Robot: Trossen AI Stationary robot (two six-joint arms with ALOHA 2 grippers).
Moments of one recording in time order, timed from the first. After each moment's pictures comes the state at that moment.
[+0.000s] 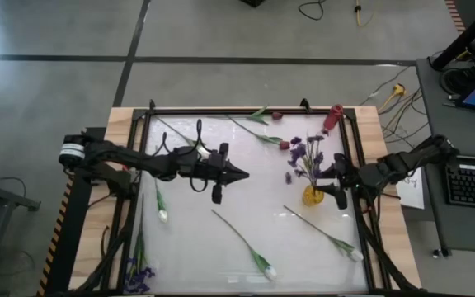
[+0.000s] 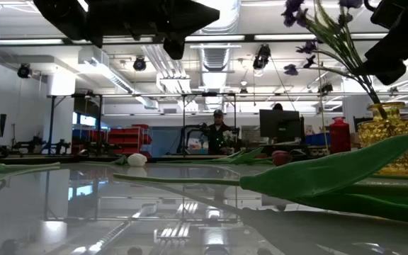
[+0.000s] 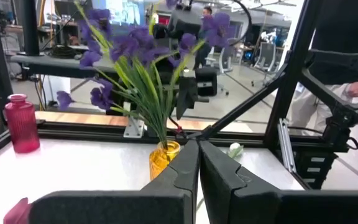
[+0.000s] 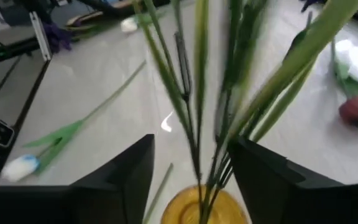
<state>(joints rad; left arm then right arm) 0.00 1.47 0.74 0.73 0.11 -0.11 0.38 0.39 0.42 -0.58 0.35 0.49</state>
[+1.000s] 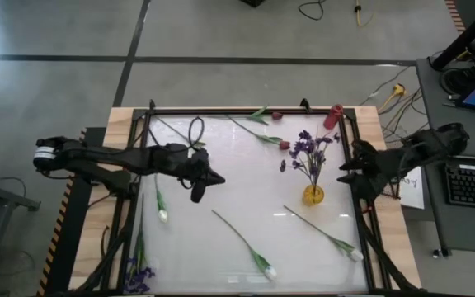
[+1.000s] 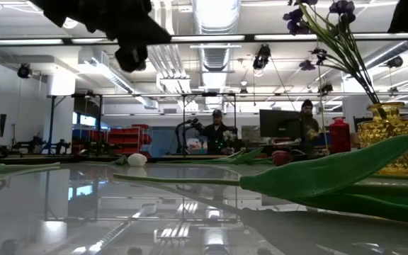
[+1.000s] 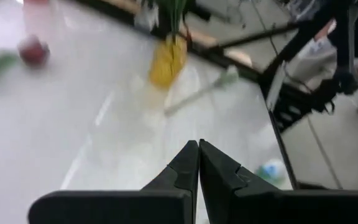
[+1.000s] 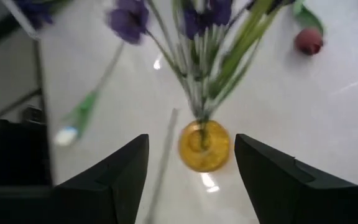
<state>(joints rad) 0.00 1.18 0.74 0.01 0.15 -0.43 0.42 0.64 1.04 -1.25 0.26 0.83</state>
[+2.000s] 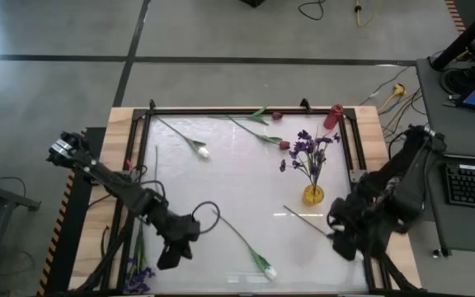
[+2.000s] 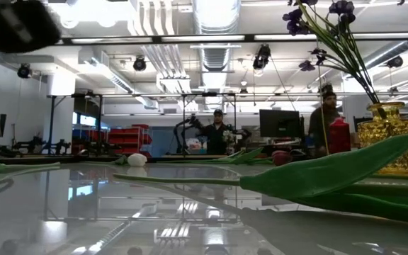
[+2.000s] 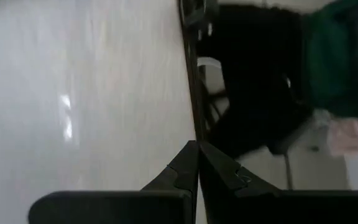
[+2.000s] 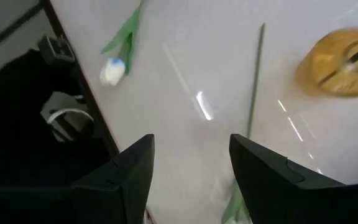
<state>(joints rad) -0.59 1.39 0.92 -0.36 0.31 -0.71 0.92 1.33 1.35 -1.25 0.29 1.41</state>
